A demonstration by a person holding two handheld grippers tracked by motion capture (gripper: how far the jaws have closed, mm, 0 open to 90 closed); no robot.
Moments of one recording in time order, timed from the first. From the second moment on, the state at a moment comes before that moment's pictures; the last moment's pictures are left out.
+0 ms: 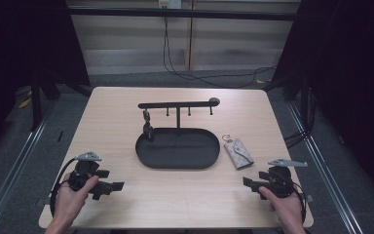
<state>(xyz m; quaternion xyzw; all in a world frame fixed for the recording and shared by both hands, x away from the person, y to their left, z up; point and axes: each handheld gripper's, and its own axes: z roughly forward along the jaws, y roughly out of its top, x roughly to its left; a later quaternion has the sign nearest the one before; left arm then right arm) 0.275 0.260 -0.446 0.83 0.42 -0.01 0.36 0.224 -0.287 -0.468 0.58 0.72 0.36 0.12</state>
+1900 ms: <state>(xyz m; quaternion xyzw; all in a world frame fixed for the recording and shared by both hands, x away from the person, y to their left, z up) 0.222 0.247 -0.465 0.85 0.37 -0.01 0.38 0.402 -0.252 -0.461 0.61 0.78 0.11 -0.01</state>
